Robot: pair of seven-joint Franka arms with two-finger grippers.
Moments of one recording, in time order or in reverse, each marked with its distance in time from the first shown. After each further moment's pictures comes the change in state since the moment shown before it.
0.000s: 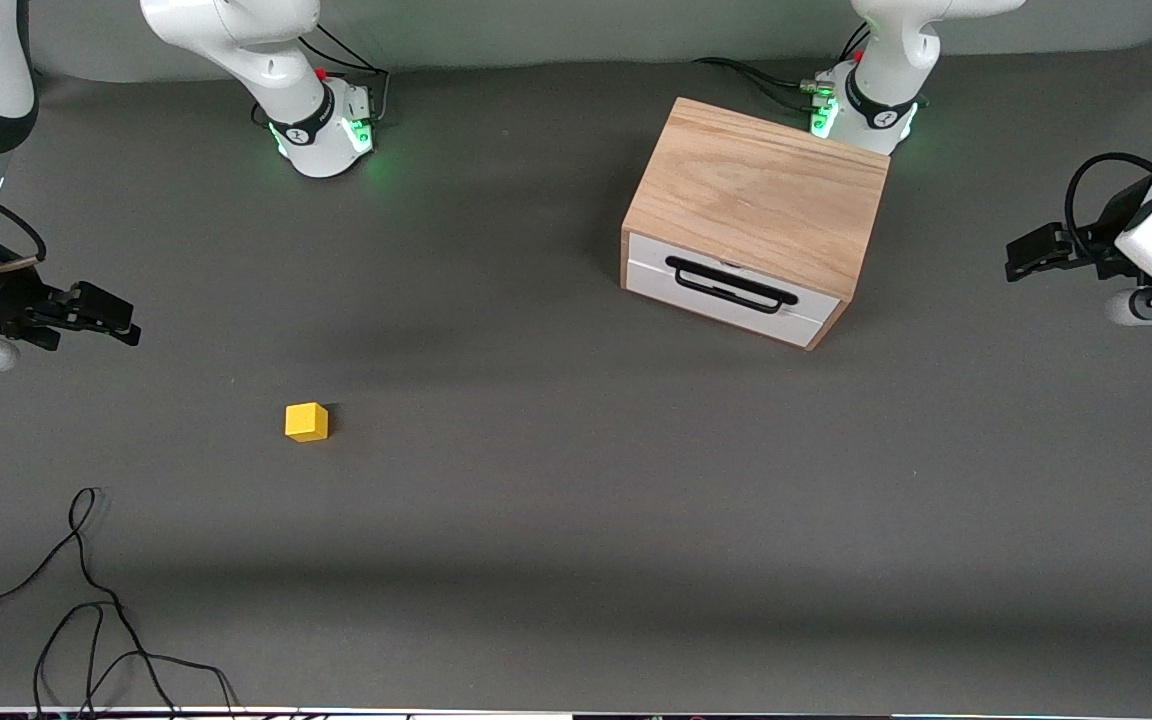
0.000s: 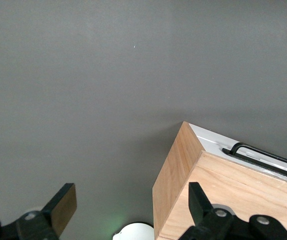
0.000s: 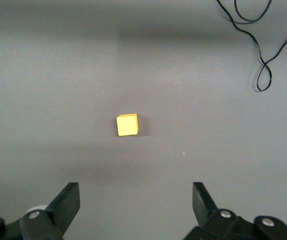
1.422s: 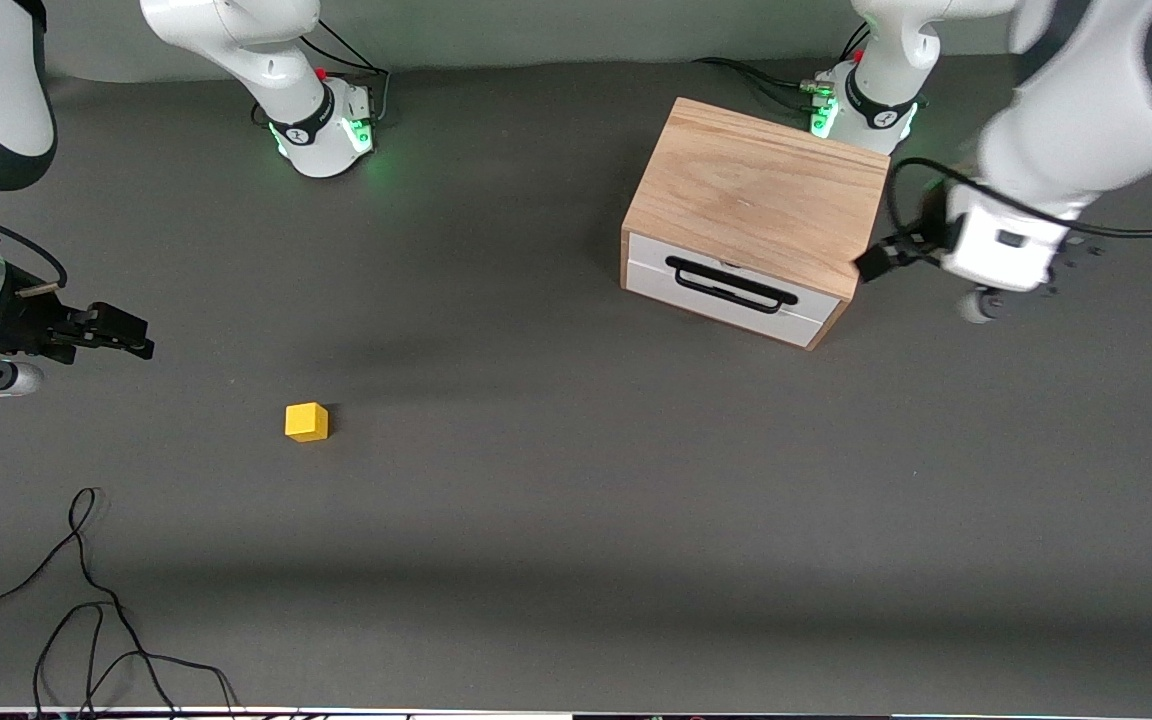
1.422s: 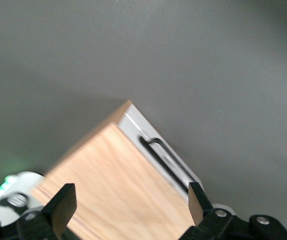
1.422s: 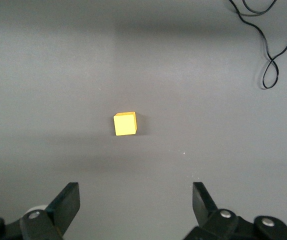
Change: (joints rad) left arm -0.025 0.031 -0.298 0.002 -0.073 0.032 -0.897; right arm 0.000 0.052 0.000 -0.001 0.000 0.017 -0.006
